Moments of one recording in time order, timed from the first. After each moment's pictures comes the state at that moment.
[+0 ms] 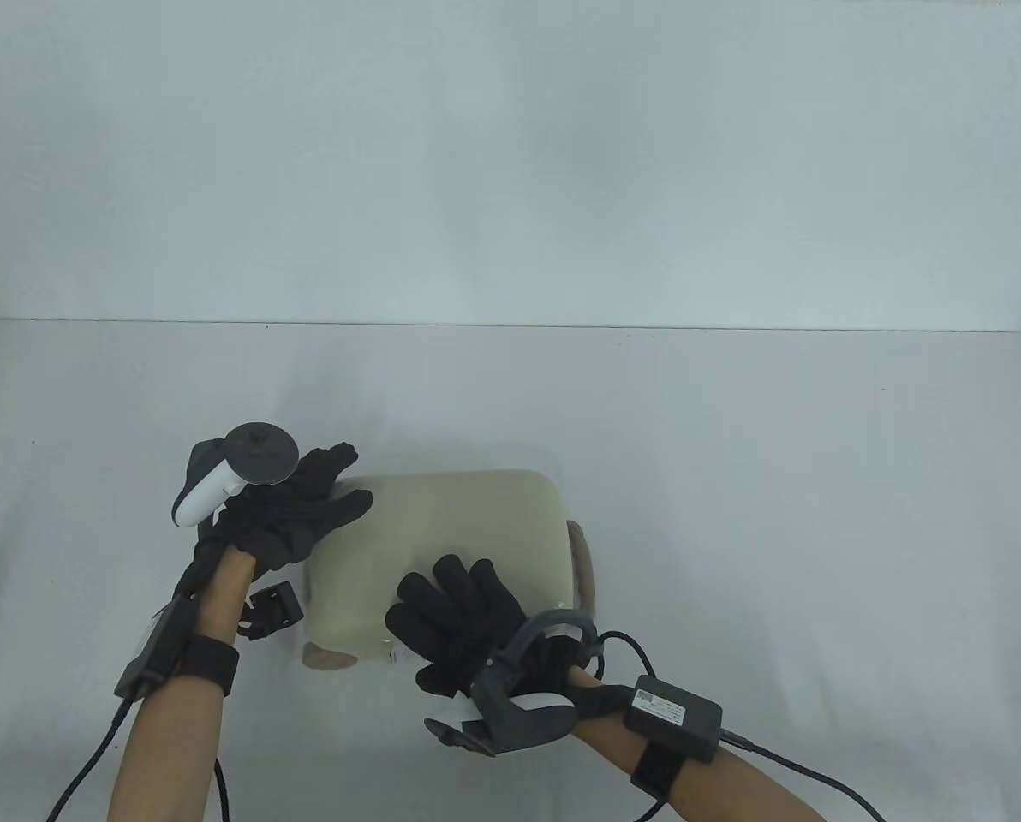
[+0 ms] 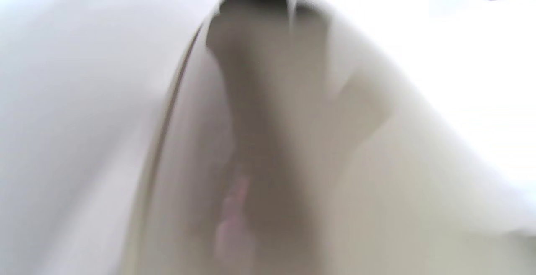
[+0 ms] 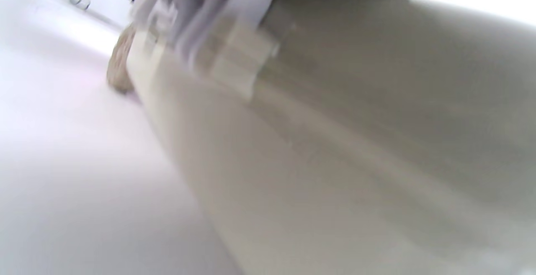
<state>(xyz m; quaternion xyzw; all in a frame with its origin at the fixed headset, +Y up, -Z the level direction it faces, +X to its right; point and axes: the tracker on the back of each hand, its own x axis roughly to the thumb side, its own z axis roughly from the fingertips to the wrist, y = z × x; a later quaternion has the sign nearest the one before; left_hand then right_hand) -0.270 -0.673 -0.402 -0.21 -0.09 0.31 0.92 -0.009 -0.699 -0.260 -0.42 0.18 -0.88 0.15</state>
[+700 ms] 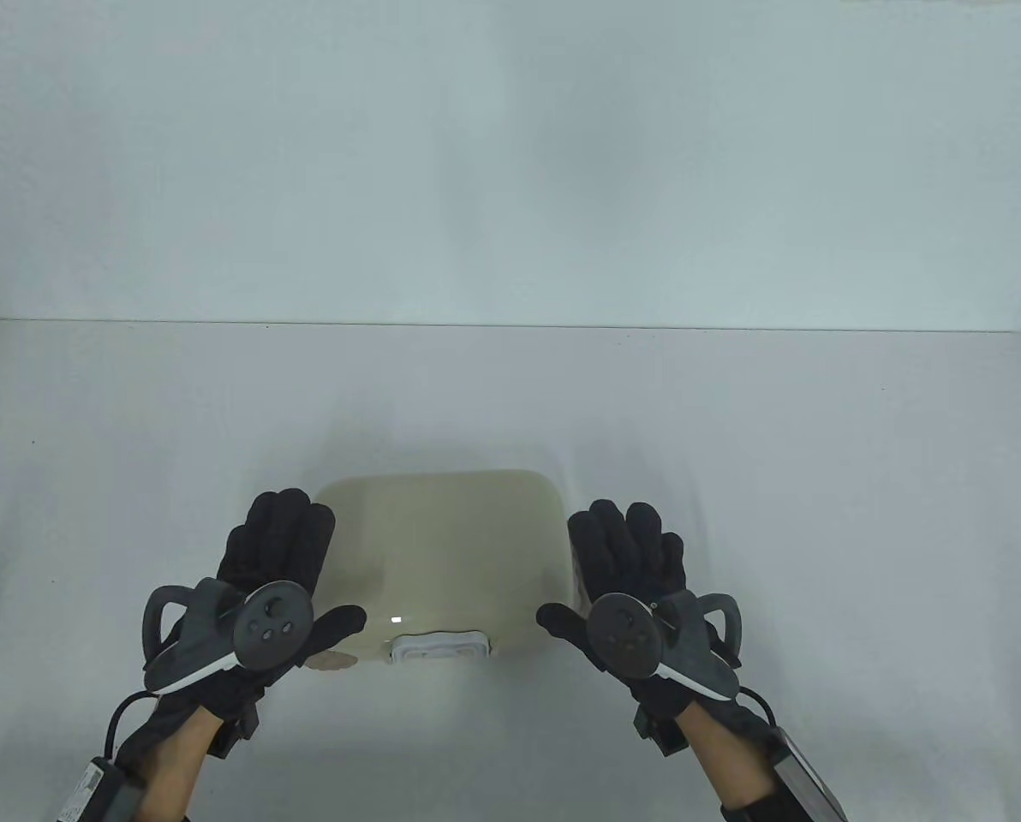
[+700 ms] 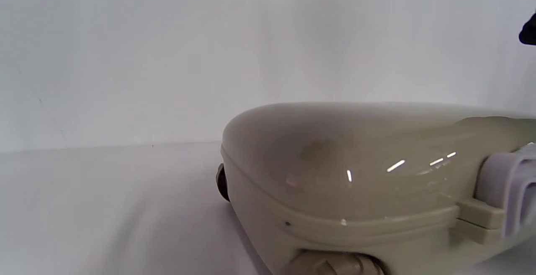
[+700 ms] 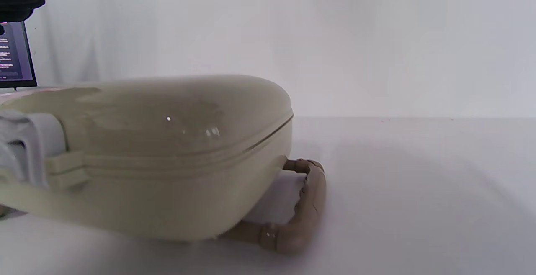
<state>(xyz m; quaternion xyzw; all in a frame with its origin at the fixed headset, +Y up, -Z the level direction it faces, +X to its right) -0.239 -0.647 -0.272 0.00 -0.15 0.03 0.99 0.119 -0.662 -0.287 -0.19 0.05 -0.98 -0.06</state>
